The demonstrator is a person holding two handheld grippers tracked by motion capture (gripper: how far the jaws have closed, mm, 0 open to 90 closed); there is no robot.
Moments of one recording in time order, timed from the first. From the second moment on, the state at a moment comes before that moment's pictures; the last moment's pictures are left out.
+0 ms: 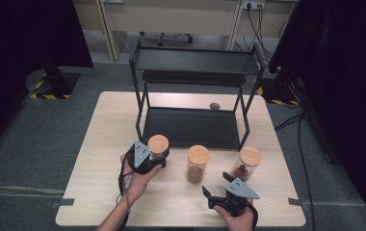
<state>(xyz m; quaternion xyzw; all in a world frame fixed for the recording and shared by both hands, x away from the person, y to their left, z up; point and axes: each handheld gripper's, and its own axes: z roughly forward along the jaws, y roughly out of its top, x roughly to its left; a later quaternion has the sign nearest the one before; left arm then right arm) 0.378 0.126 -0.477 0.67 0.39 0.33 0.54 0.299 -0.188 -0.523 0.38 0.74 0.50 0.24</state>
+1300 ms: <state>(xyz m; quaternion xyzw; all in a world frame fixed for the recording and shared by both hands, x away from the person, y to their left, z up) 0.420 0.112 -0.466 0.66 0.40 0.36 0.53 0.299 -0.188 -0.523 0.38 0.74 0.51 0.24</state>
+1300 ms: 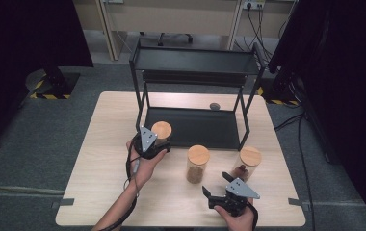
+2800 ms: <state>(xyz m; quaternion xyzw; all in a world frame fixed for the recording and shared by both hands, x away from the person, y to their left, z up) 0.459 0.094 -0.466 0.65 0.41 0.37 0.52 0.299 -0.189 -0.523 0.38 0.74 0.51 0.24</state>
